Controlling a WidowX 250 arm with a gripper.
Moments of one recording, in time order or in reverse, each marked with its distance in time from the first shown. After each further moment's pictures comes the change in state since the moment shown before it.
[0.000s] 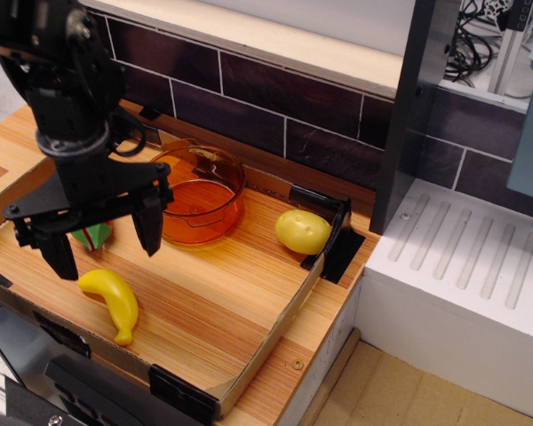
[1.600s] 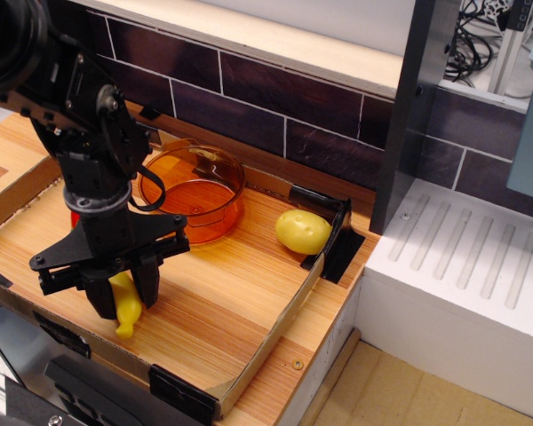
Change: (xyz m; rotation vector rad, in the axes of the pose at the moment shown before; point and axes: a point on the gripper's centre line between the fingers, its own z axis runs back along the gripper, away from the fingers) arm -0.015 -0.003 -0.031 0.001 0.044 0.011
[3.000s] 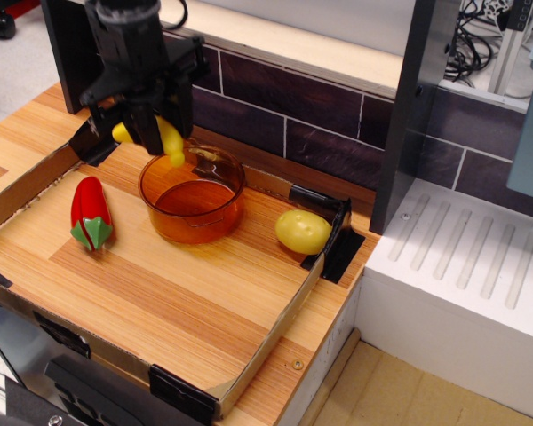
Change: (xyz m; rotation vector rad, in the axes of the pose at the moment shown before) arm 0.083 -0.066 0.056 -0.075 -0.003 0.331
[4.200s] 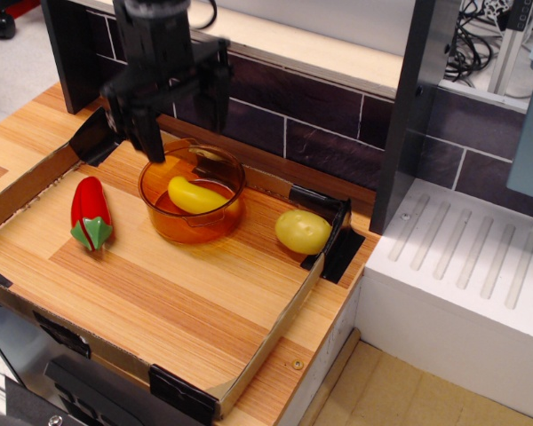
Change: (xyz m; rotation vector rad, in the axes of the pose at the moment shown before) arm -0.018 -0.005 0.024 0.030 0.009 -0.035
